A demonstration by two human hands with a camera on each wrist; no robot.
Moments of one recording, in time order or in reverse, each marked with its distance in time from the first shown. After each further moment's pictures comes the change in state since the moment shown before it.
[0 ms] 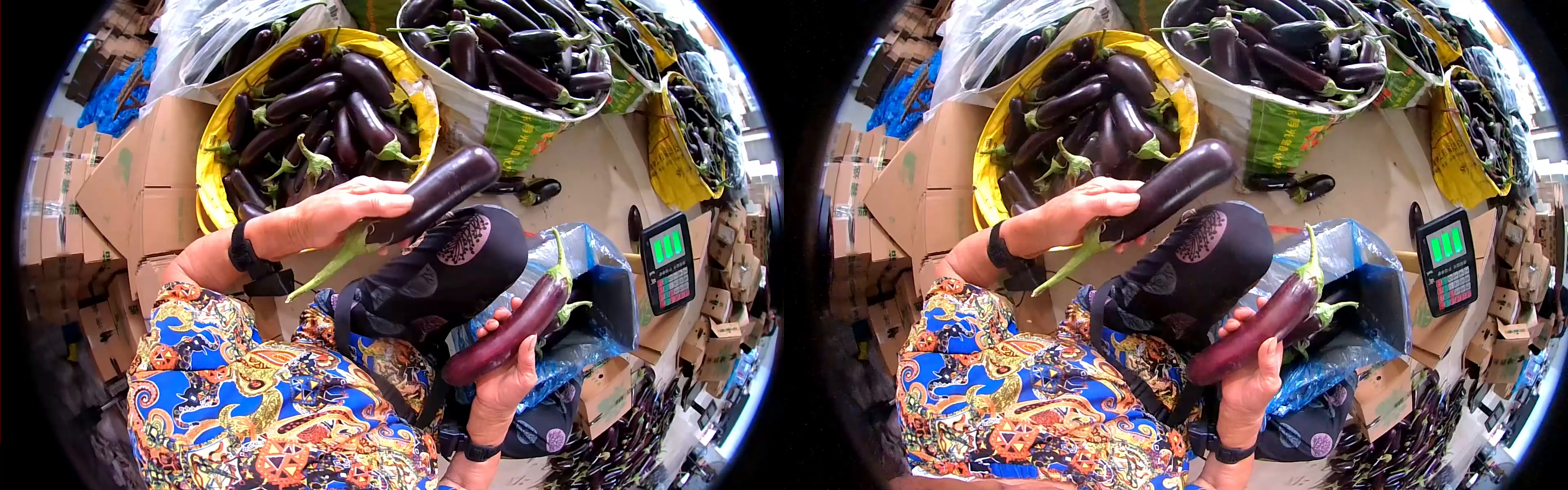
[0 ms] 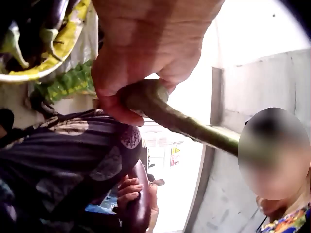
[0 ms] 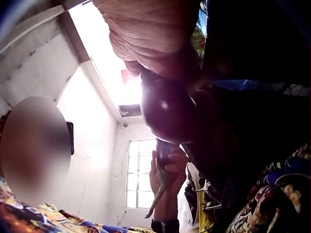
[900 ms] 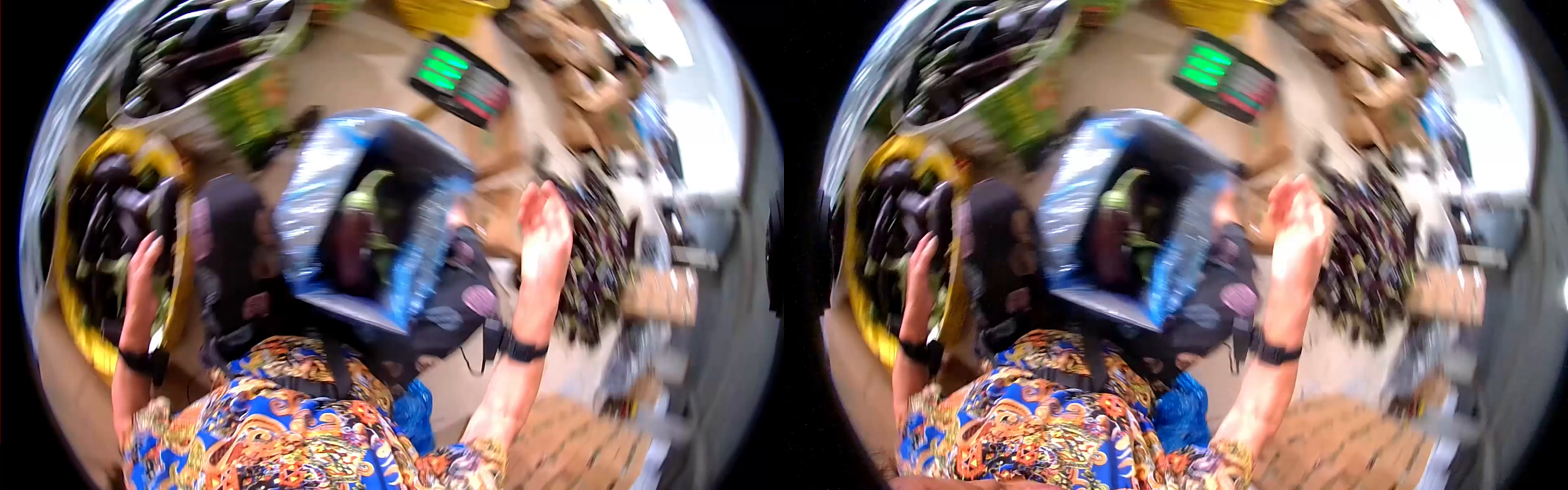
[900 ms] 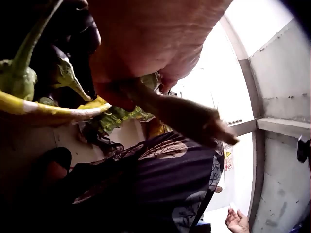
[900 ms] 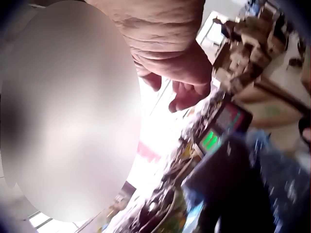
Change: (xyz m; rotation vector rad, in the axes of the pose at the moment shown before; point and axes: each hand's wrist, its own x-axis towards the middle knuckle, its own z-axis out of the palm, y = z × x) left_hand 0.028 -0.090 -0.081 0.287 0.558 0.125; right_hand -0.073 -0.224 -0.123 -0.442 0.467 -0.722
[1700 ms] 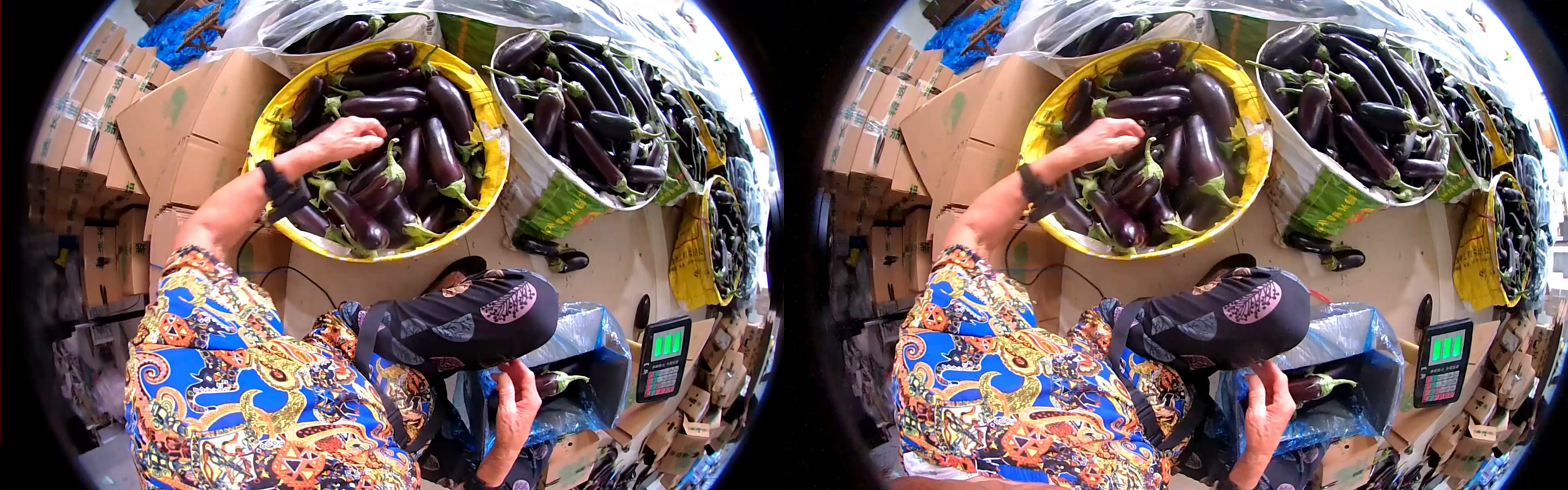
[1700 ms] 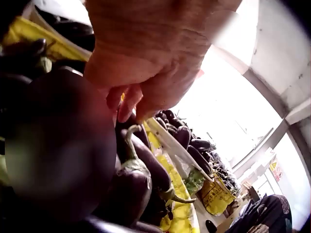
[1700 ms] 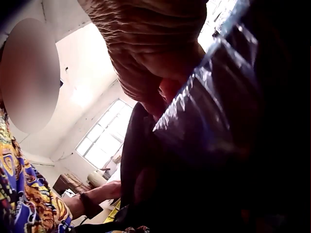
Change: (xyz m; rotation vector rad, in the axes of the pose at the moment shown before) left_hand 0.029 0.015 -0.157 0.652 0.161 0.182; right_hand -0.106 0.130 0.178 -0.582 -0.836 0.364
